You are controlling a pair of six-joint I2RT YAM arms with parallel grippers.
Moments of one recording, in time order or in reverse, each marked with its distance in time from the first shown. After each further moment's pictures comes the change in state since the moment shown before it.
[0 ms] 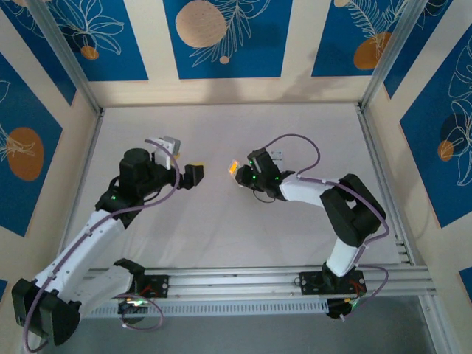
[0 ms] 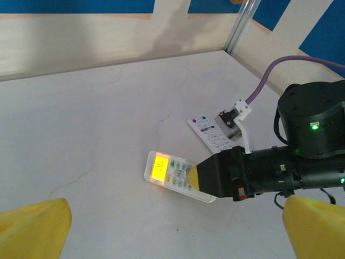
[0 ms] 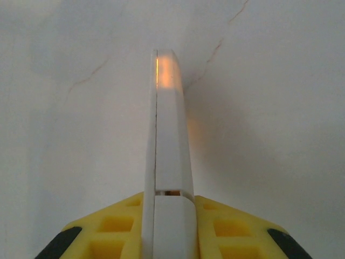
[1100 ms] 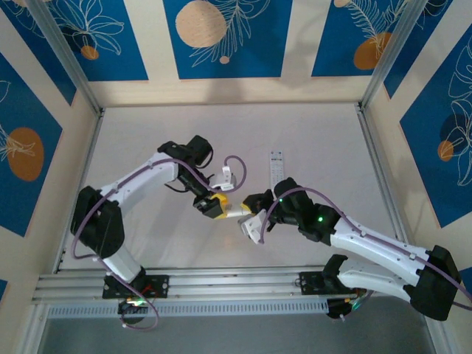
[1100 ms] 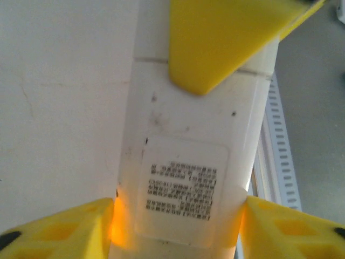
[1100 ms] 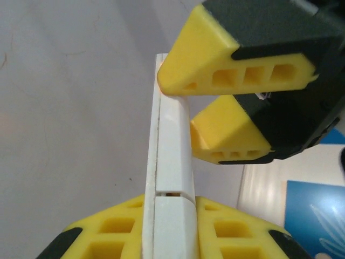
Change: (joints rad) left arm -0.201 0.661 0.516 -0.896 0.507 1.006; right arm 0.253 -0.770 -0.283 -0.267 -0.160 -2.248
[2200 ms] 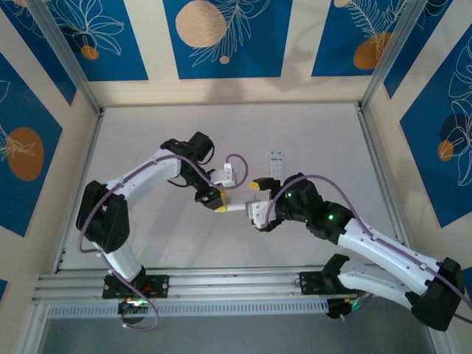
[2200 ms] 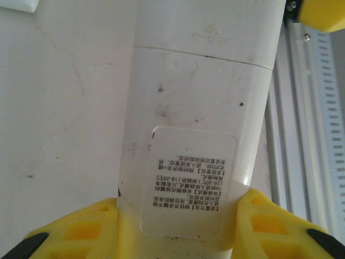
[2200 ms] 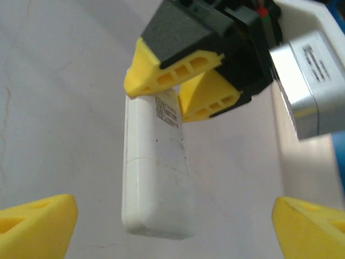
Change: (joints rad) left arm 0.023 0.083 0.044 0.007 -0.118 0.039; right arm -0.065 -0.071 0.042 -0.135 0.022 0.248
